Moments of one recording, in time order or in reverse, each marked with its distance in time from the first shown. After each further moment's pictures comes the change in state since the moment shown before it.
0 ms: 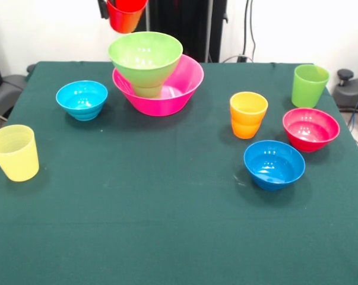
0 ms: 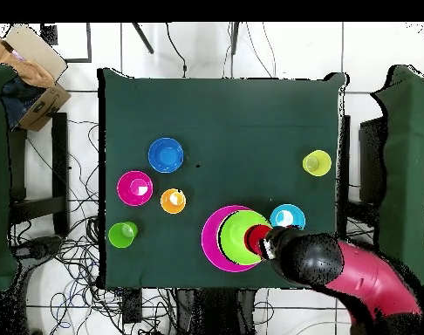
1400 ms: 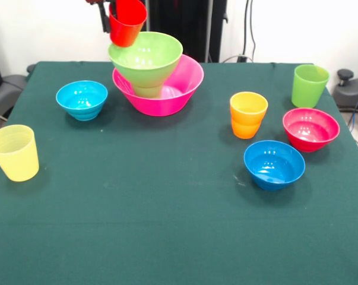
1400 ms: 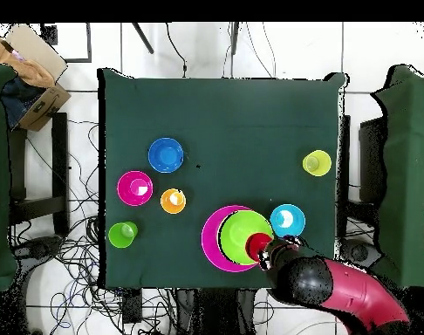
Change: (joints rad) arm -0.092 0.057 0.035 0.101 -0.121 -0.231 0.000
